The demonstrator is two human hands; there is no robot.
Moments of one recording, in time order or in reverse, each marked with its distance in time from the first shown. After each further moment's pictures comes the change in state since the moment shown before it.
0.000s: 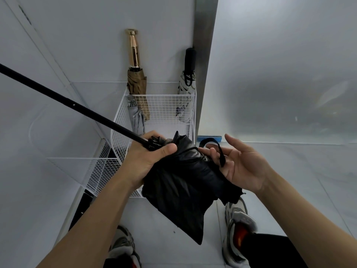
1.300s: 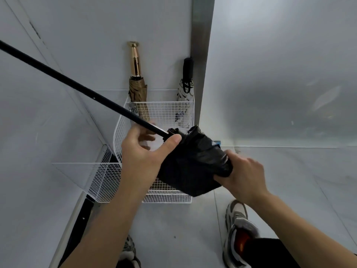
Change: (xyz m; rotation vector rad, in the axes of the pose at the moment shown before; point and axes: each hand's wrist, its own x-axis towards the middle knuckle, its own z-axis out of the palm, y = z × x) left_hand -0.028 0.024 0.017 0.260 0.336 0.251; right_hand -0.019 0.029 -0.009 -2.131 0.680 -1.028
